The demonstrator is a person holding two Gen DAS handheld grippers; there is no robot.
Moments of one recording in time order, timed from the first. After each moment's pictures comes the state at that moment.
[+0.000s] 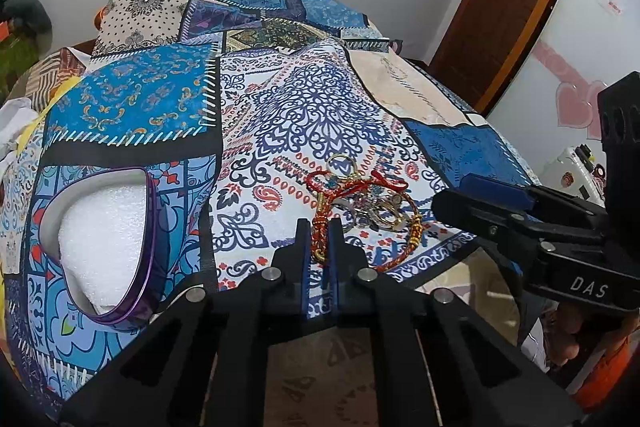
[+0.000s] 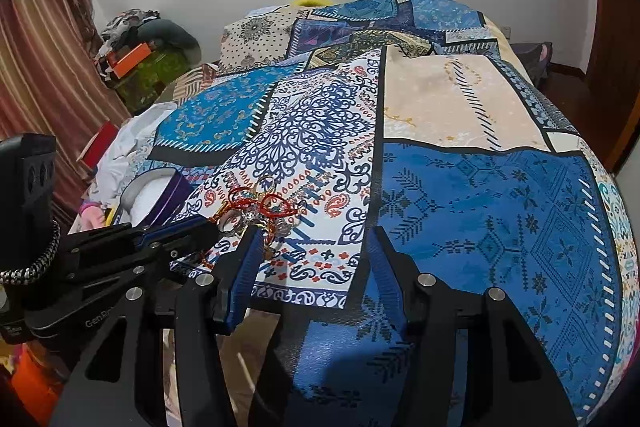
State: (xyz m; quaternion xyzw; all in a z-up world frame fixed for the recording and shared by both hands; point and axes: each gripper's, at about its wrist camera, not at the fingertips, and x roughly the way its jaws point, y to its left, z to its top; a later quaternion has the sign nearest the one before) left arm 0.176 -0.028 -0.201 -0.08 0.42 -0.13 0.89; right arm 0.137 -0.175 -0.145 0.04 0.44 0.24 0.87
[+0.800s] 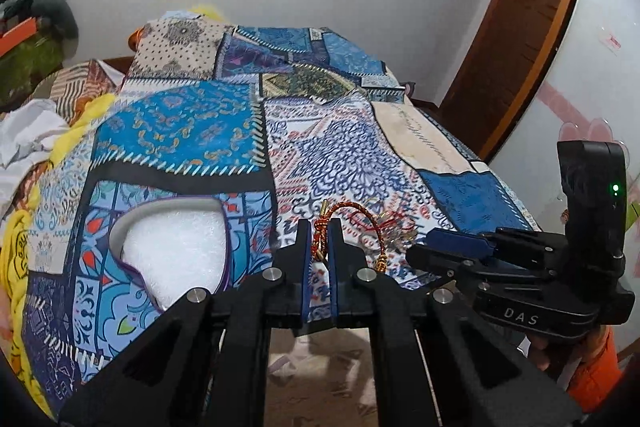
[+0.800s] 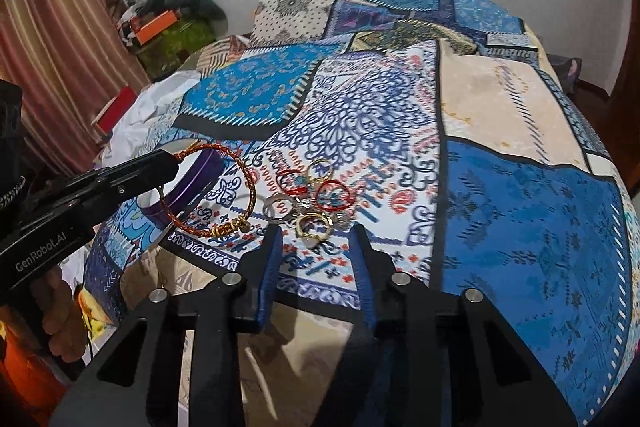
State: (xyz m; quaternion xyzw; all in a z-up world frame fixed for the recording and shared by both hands) left arm 0.152 0.019 -0.170 -0.11 0.37 -0.09 0.92; right arm 0.136 -0.137 -0.151 -0.01 0.46 0.28 0.84
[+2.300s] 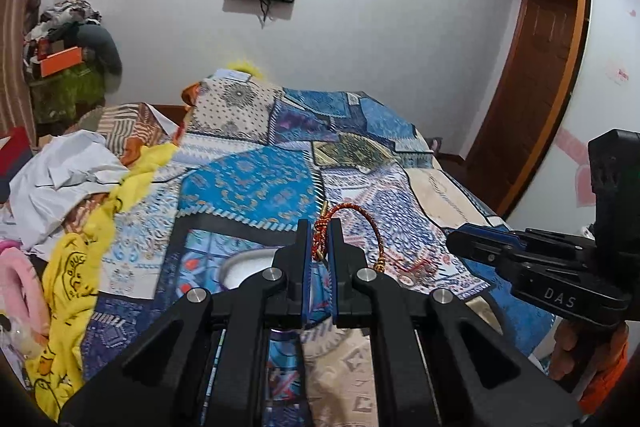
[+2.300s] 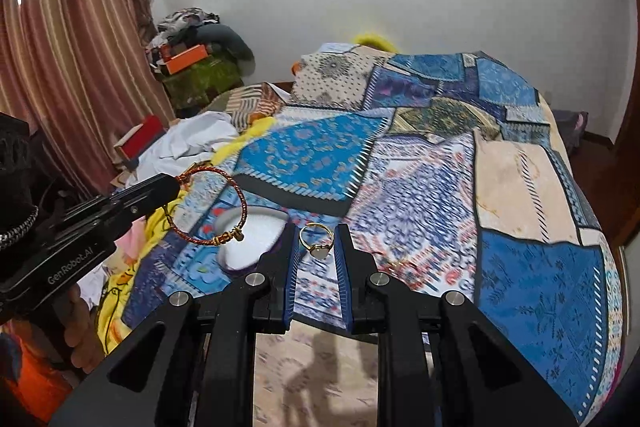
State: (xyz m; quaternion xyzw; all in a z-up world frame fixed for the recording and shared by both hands) left arm 0.097 0.078 -0.107 -0.11 0.27 -0.02 0.96; right arm 0.106 -0.089 -0.077 -0.01 0.37 0.31 0.88
